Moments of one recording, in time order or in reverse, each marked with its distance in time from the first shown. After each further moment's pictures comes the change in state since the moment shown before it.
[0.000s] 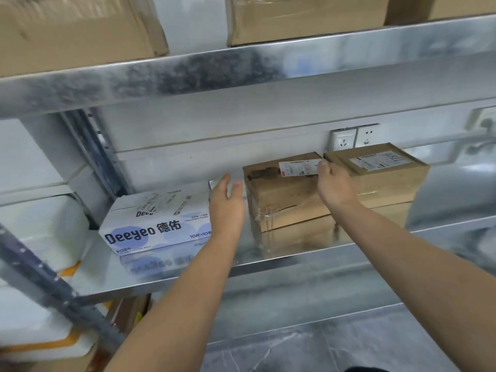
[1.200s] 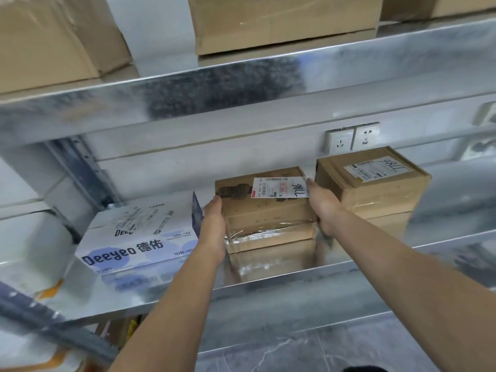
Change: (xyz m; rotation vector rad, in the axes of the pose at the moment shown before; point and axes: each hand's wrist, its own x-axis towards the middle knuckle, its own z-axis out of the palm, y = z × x) left_hand 0.098 -0.113 0.024 -0.347 0.042 -0.430; right_hand 0.065 0.036 0.017 0.229 -0.229 0.457
